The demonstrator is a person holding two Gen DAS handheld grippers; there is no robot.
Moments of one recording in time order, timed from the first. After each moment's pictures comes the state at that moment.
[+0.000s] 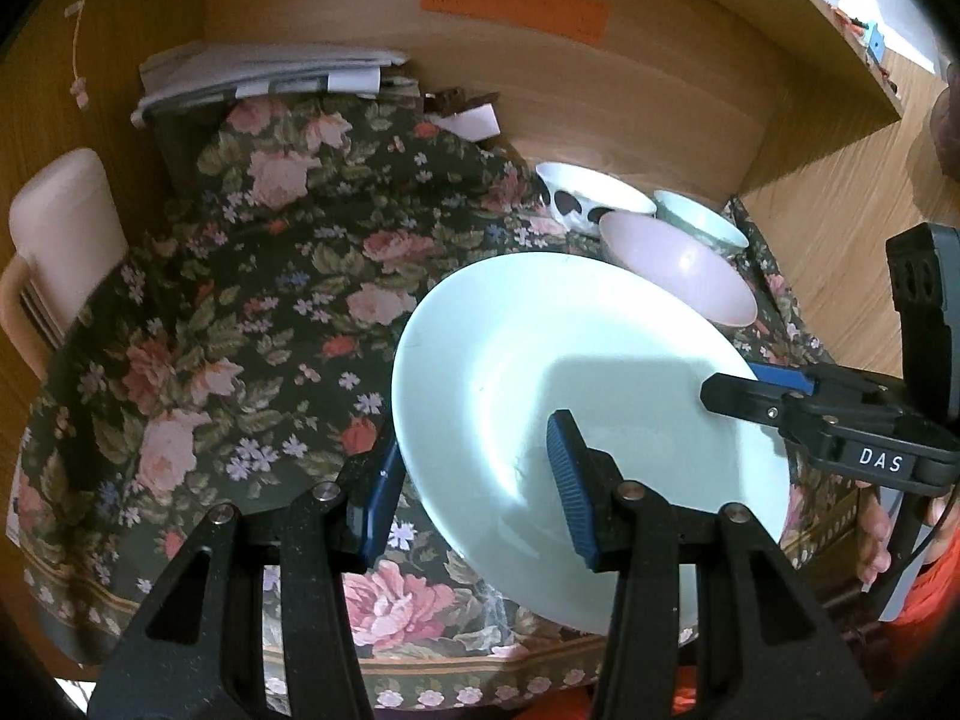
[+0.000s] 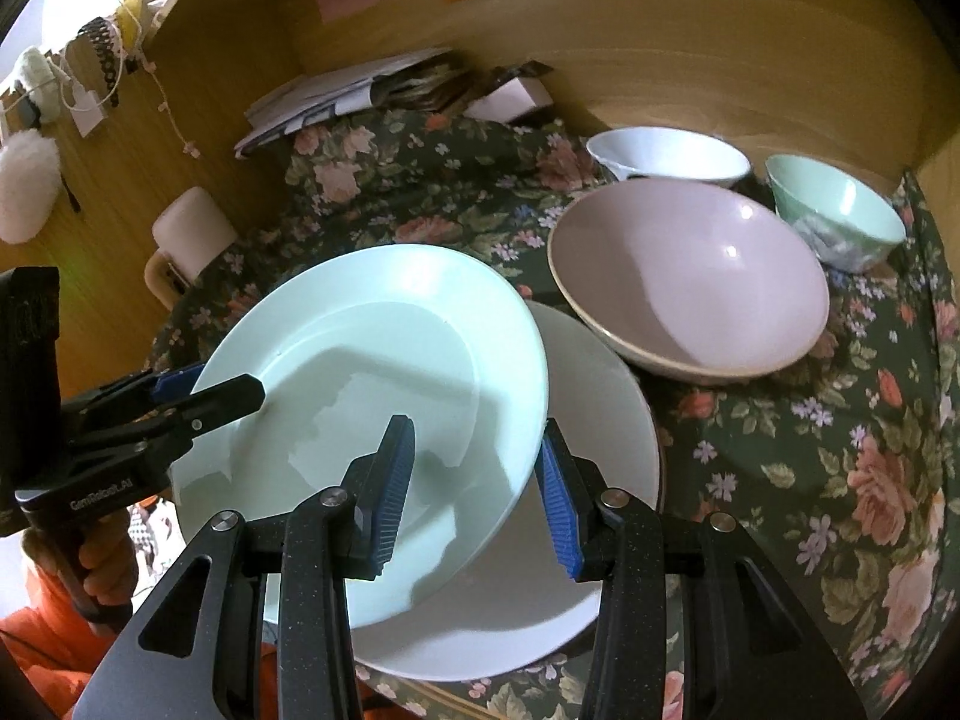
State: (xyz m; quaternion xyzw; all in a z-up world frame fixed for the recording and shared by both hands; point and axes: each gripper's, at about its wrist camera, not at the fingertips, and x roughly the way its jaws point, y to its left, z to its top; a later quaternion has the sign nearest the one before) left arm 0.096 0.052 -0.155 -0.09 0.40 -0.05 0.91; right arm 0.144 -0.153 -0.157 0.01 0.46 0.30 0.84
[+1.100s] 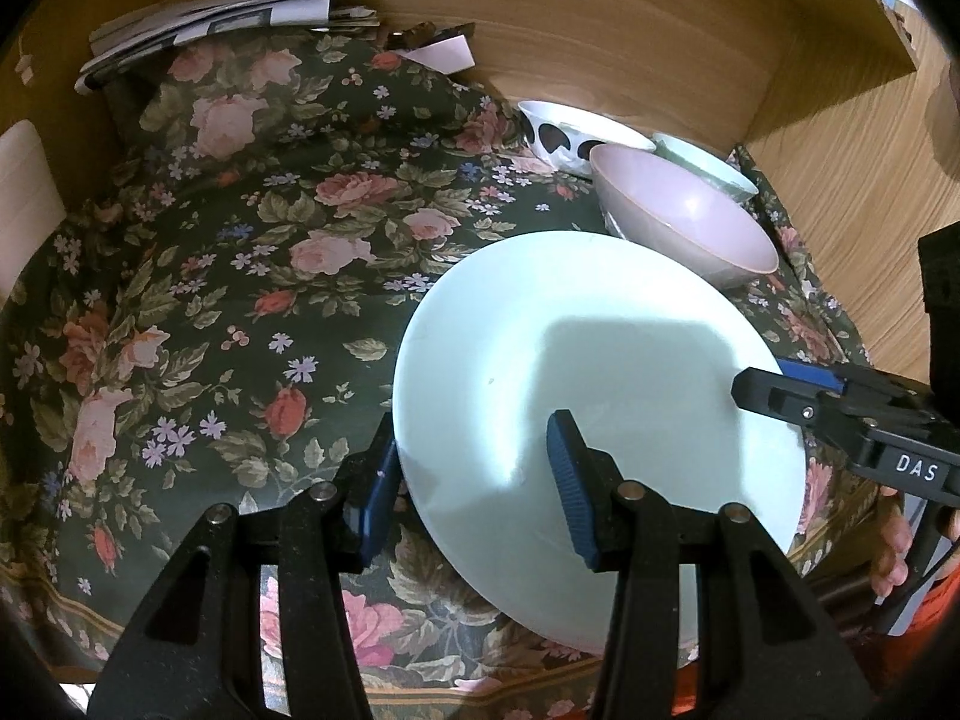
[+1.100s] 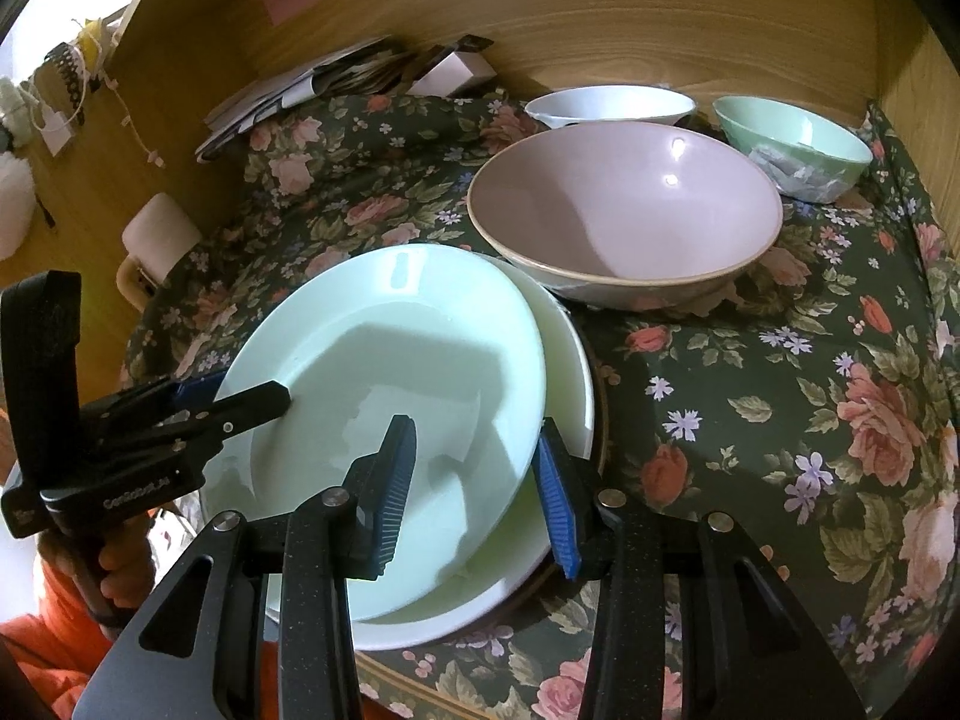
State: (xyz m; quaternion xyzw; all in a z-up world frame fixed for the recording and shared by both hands) left arm 0.120 0.025 -0.191 -0.07 0.44 -0.06 0.89; right arm 0.140 -0.181 -0.178 0.03 0.47 0.27 0.84
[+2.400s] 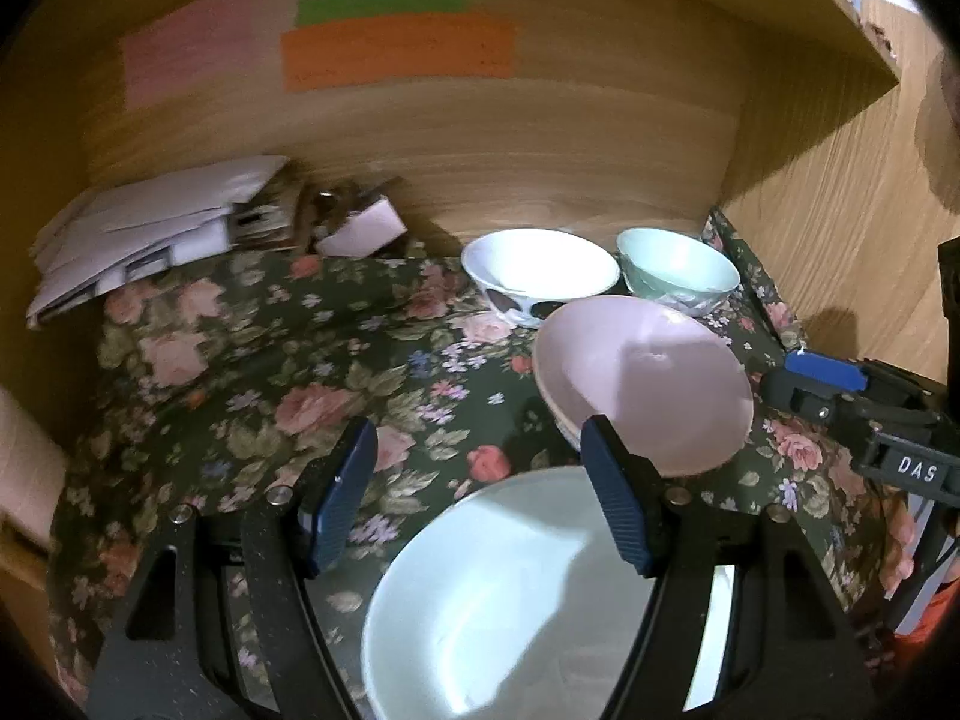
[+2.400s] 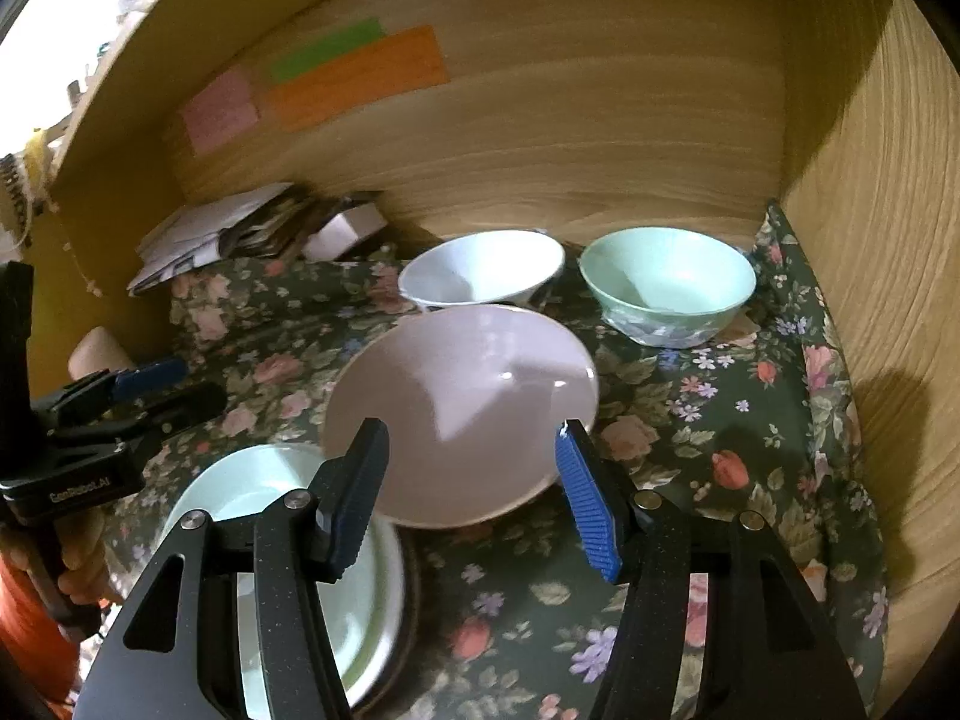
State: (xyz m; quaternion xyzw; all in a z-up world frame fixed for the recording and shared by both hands) left arm 0.198 -0.020 -0.123 0.00 0.37 -0.08 0.93; right arm 0.194 -0.235 -0.127 0.05 0.39 0.18 0.90
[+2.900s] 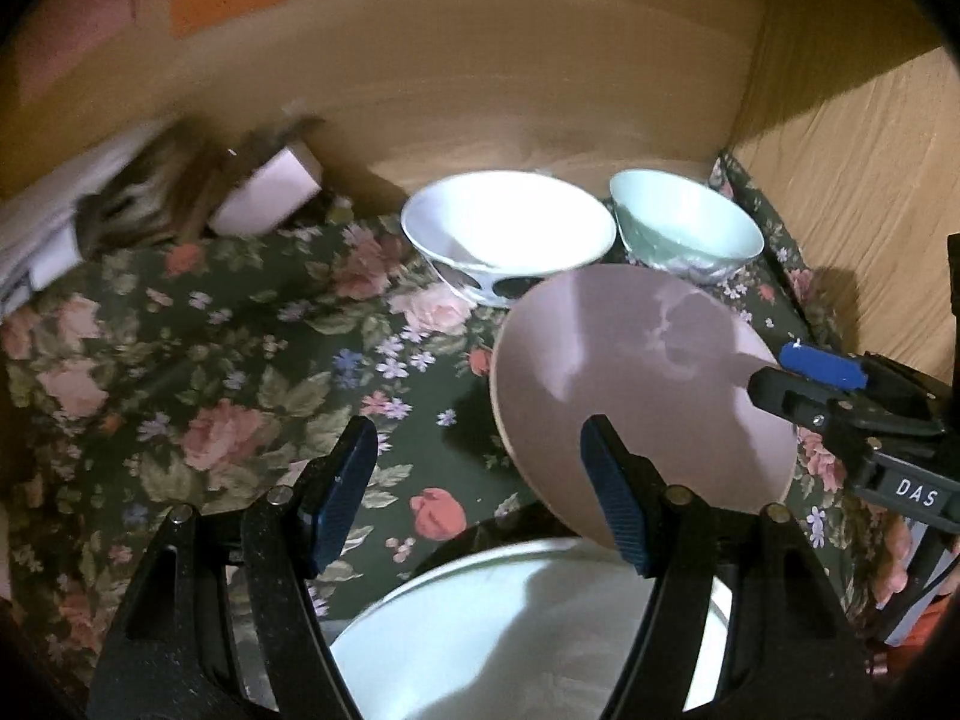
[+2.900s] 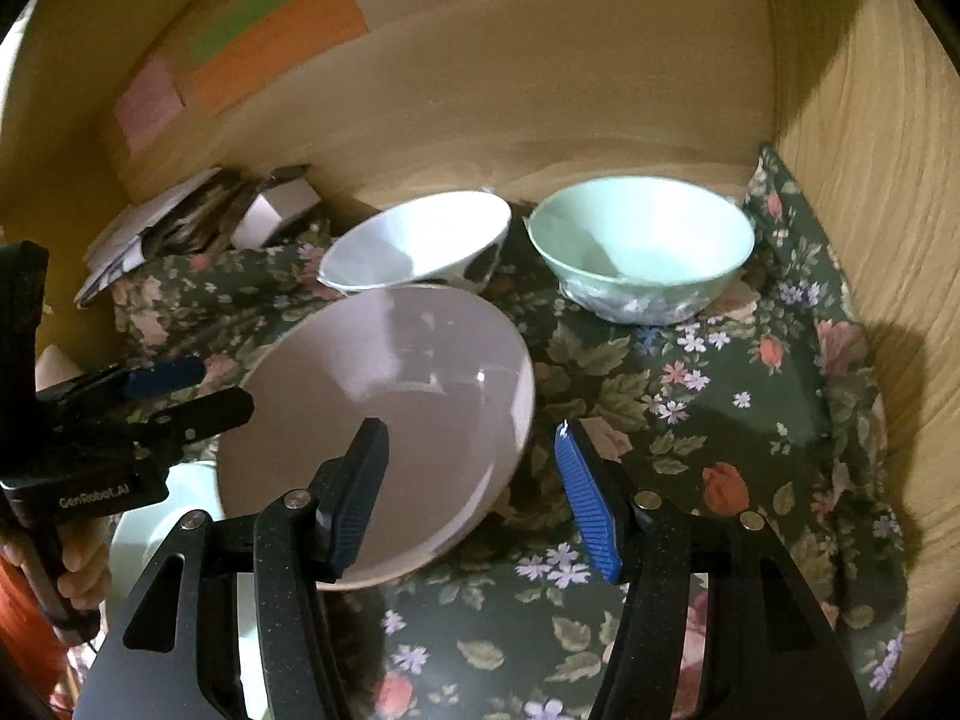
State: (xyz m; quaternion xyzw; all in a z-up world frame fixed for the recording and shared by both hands) left arm 0.272 -0.053 -0.161 0.02 0.44 -0.10 0.89; right arm 0.241 -0.252 -0.165 0.07 0.43 0.16 0.88
